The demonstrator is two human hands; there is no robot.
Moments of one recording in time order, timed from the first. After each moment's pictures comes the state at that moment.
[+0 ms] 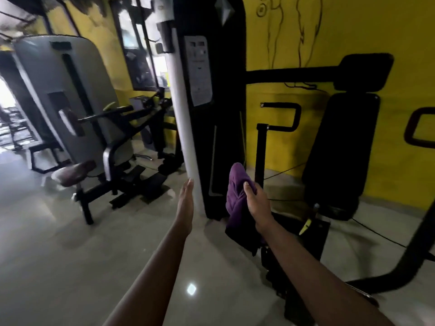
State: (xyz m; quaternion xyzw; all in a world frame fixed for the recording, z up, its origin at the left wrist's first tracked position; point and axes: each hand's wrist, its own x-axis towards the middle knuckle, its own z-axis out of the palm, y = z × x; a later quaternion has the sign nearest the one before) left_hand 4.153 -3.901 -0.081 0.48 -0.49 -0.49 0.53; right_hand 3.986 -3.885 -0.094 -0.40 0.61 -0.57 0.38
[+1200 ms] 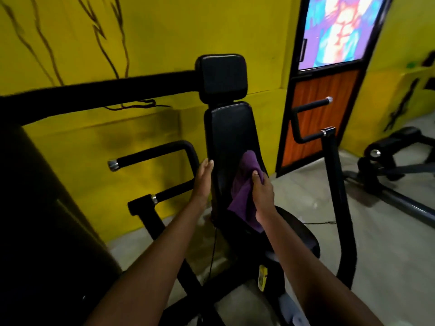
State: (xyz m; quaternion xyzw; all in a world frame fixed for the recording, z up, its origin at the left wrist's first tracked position) left_hand 3.686 -4.516 -0.069 0.14 -0.69 -0.69 0.18; right_hand 3.658 -4.388 -0.098 0.03 0.70 -0.71 -0.02
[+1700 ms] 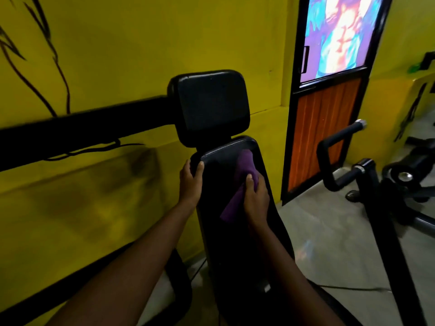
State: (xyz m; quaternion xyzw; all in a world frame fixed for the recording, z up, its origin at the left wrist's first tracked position) left_hand 3.343 -4.643 -0.062 0.16 -0.77 -0.57 0.23; right_hand 3.350 -4.504 -0.095 0.00 0.70 -0.70 -0.16
